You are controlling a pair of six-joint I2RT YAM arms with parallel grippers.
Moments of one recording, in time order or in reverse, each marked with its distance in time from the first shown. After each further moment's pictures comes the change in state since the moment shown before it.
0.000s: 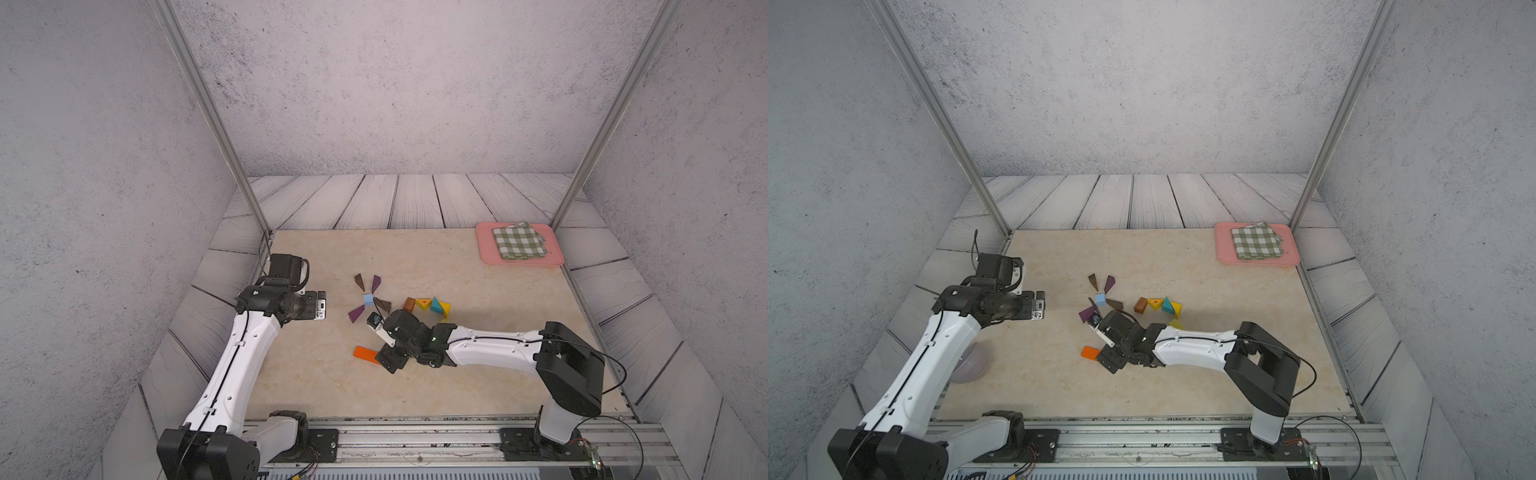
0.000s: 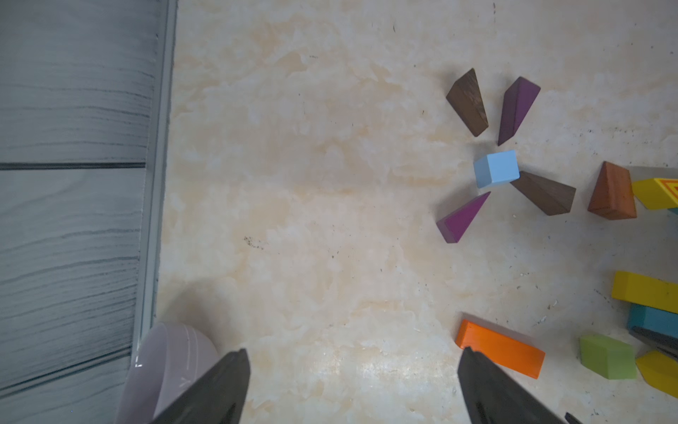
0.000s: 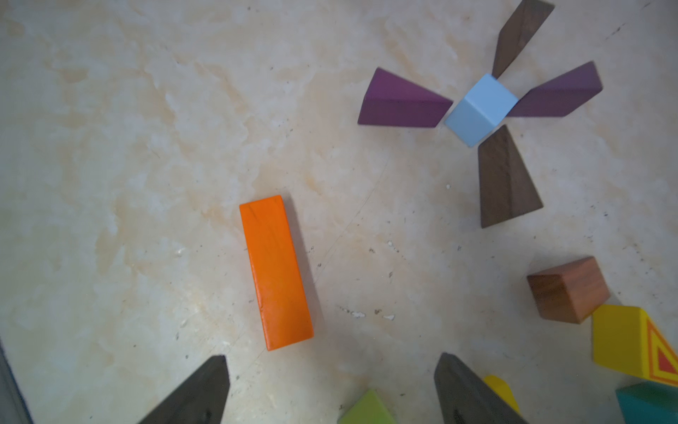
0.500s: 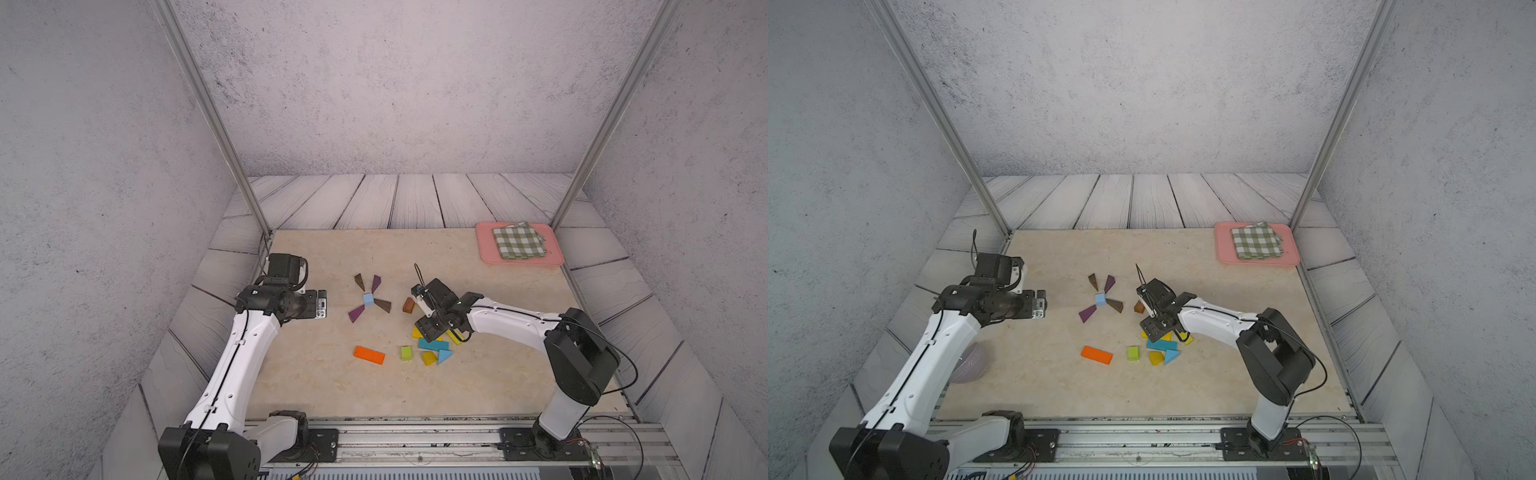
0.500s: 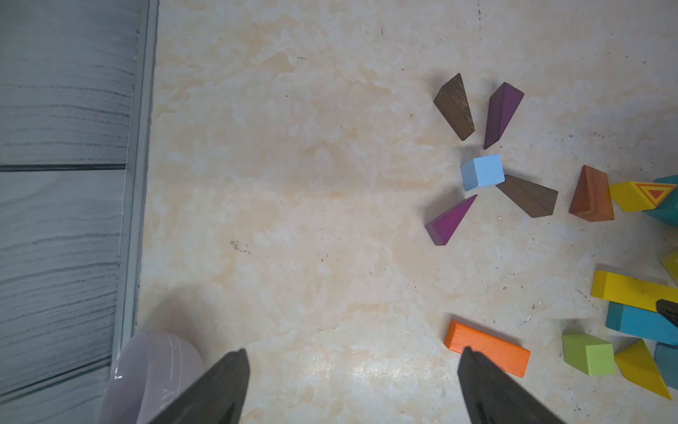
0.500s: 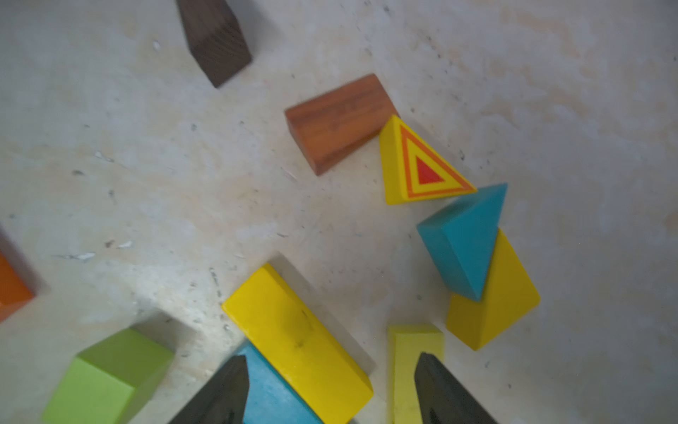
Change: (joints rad) left arm 0.010 -0.001 0.000 0.016 0.042 0.001; right arm -0.342 -0.023 -0.009 -0.282 0.019 0.063
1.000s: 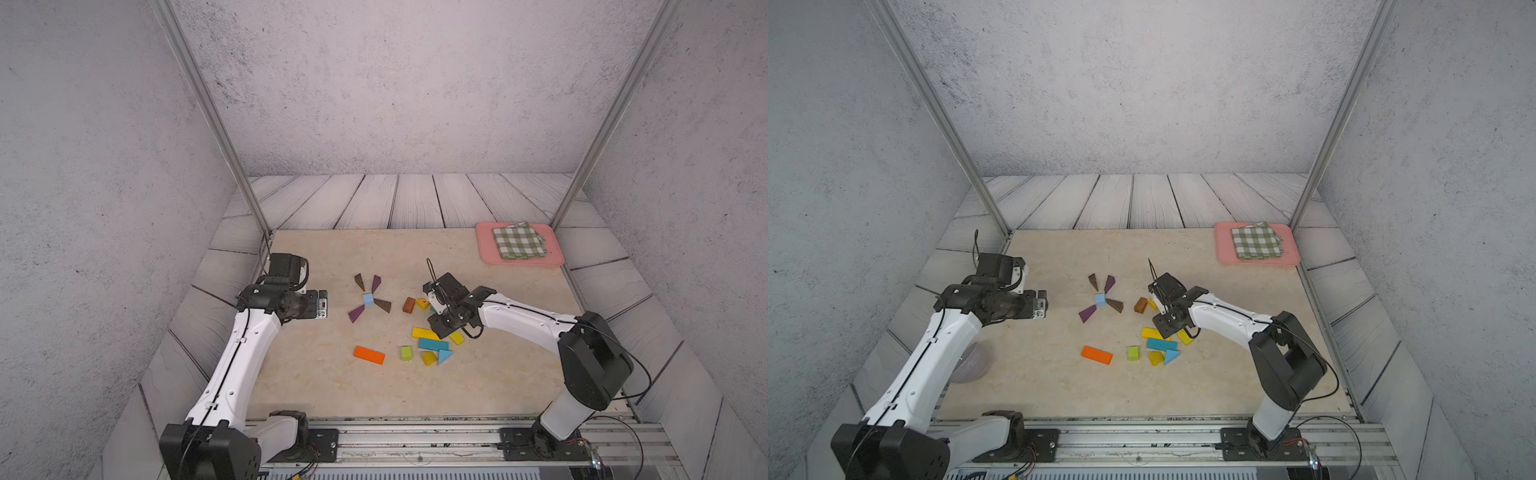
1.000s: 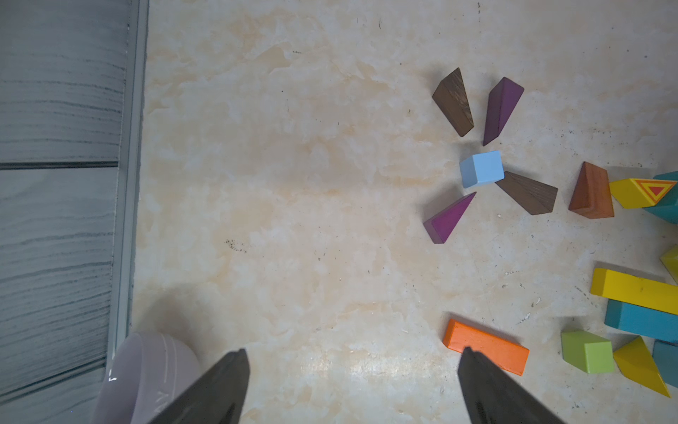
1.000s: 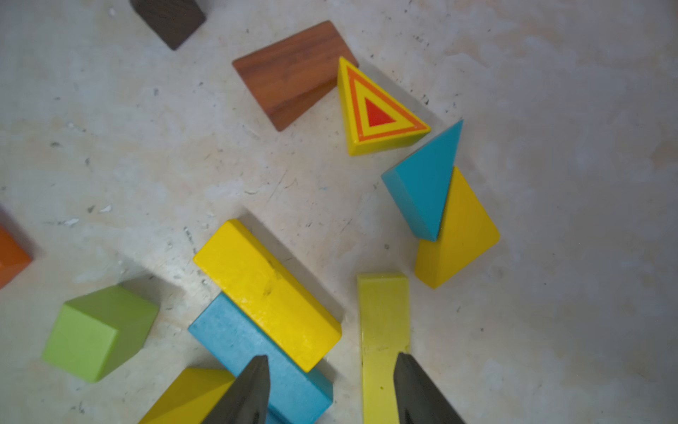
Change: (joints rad) left arm 0.000 0.014 -0.001 0.000 0.008 0.000; right arm -0.041 -0.094 -0.037 -0.082 -0.096 -0.003
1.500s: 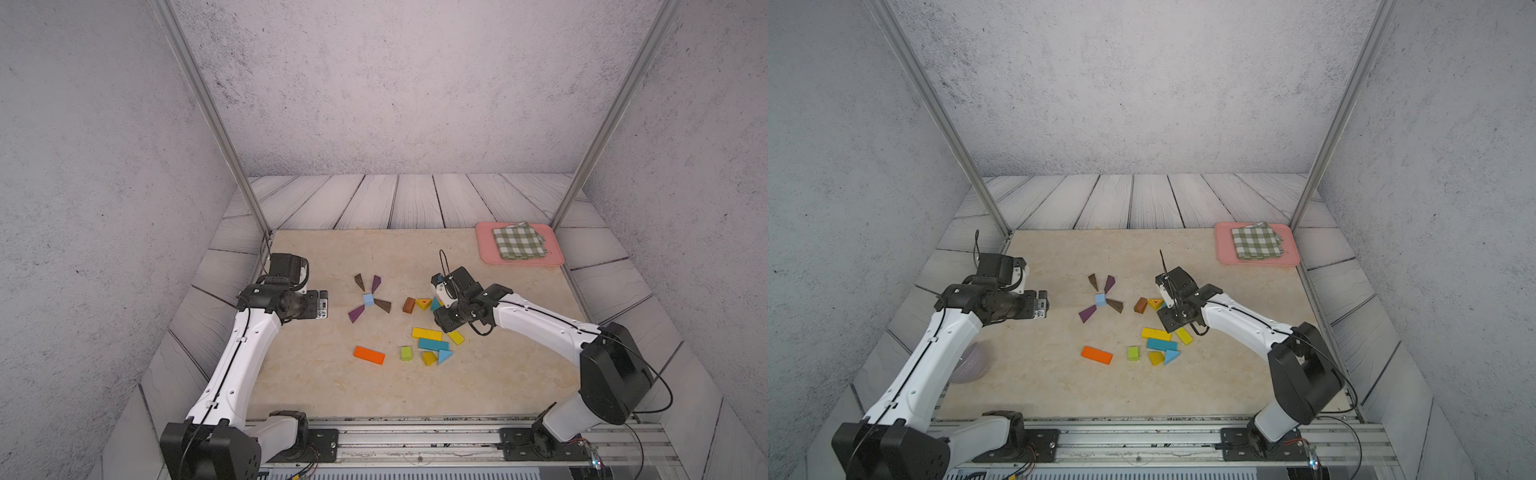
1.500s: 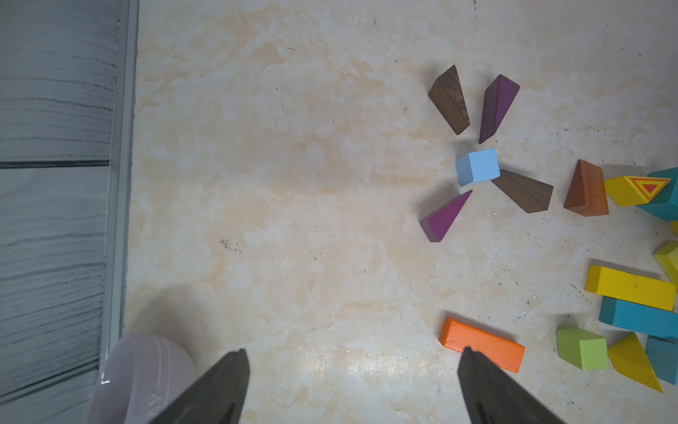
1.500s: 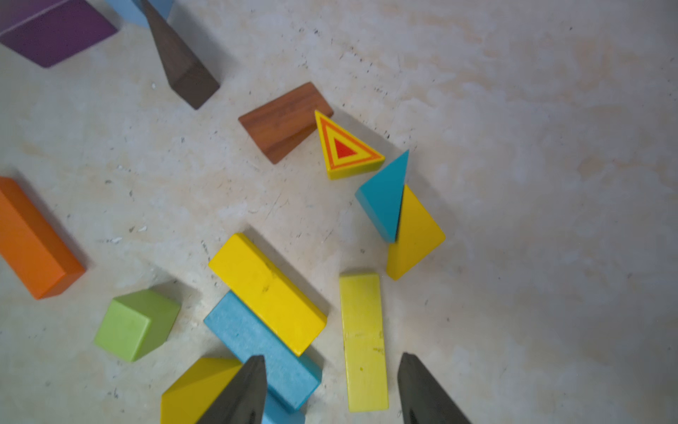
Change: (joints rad) left arm 0.002 0.002 -0.001 0.001 0.013 0.001; right arm -0.061 -0.019 0.049 0.005 0.006 0.009
